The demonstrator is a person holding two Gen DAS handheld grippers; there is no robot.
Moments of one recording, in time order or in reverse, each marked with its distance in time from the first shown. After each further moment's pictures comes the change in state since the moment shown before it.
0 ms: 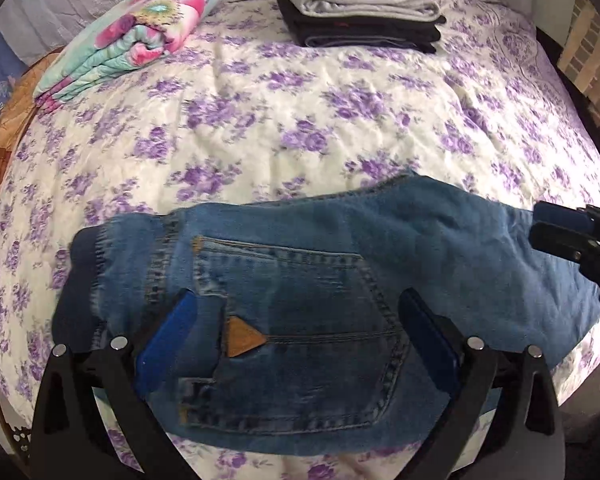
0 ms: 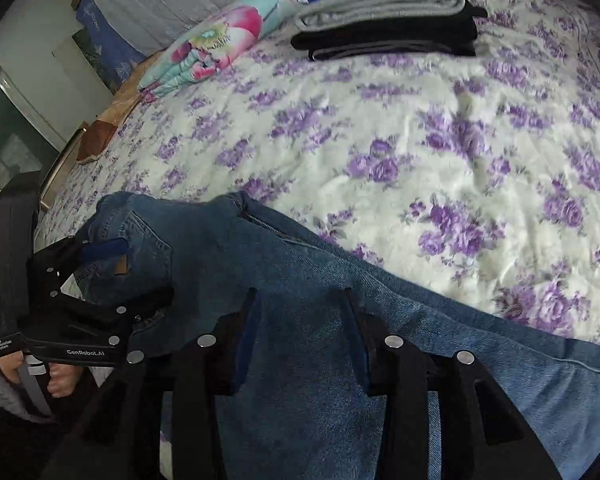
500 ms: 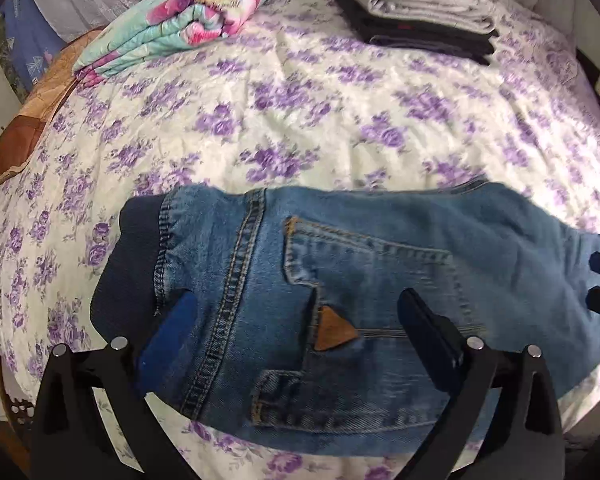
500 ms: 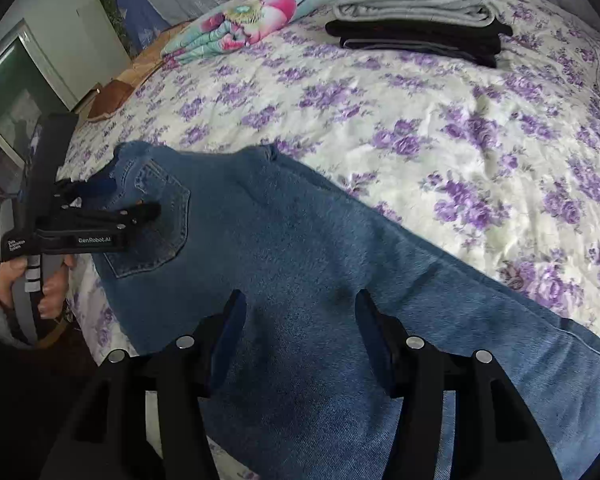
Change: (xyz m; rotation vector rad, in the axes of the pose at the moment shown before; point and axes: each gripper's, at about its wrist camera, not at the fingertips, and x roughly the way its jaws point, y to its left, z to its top) left arm 0.001 0.027 -0.008 -0.065 -0.021 0.063; right arm -0.011 0.007 -0.031 -0.076 0.035 -0.030
